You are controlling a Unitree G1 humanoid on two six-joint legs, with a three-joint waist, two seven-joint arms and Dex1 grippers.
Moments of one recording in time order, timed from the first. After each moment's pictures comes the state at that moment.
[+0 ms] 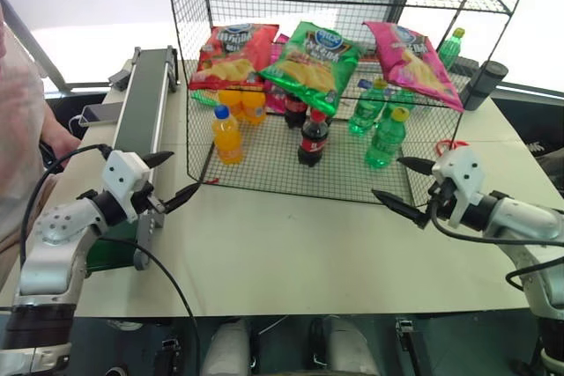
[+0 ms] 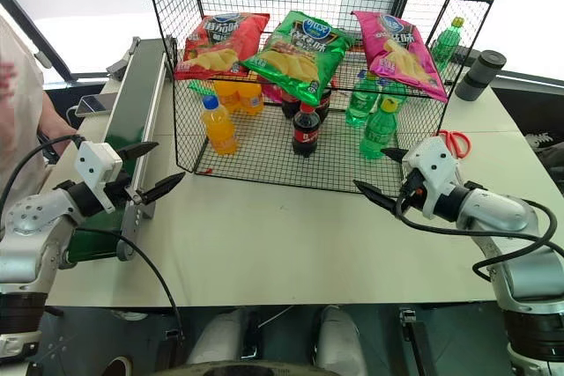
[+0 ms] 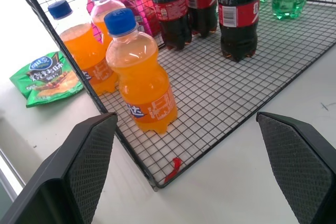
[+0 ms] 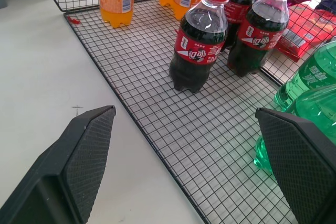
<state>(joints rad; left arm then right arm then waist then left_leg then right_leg) -0.12 0.69 0.21 -0.04 -0.35 0.08 -0.85 -0.07 -0.76 -0.23 -0.35 0.42 0.45 0.80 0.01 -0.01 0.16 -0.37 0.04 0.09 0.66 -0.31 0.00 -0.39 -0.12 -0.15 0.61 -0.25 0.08</state>
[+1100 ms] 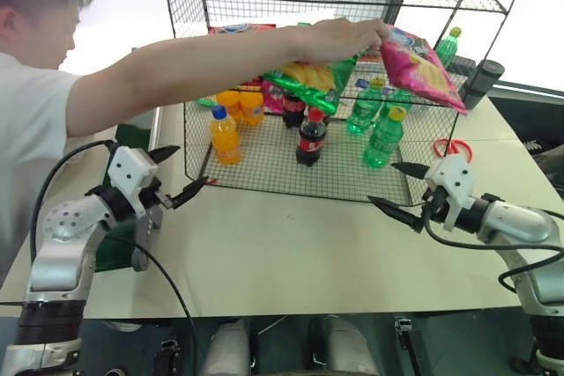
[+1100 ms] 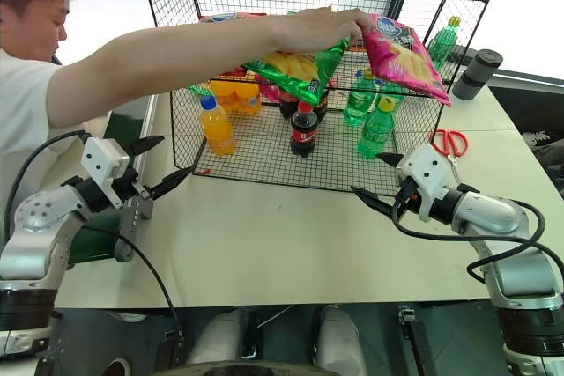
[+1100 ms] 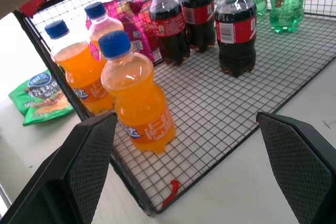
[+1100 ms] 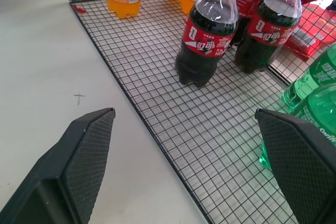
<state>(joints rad) -0.16 0.66 0.19 -0.06 -0.33 0.08 -0.82 -0.07 -0.76 -0.18 -0.27 0.37 0.32 0.84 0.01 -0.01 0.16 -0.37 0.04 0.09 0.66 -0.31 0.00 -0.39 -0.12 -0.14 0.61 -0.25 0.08</state>
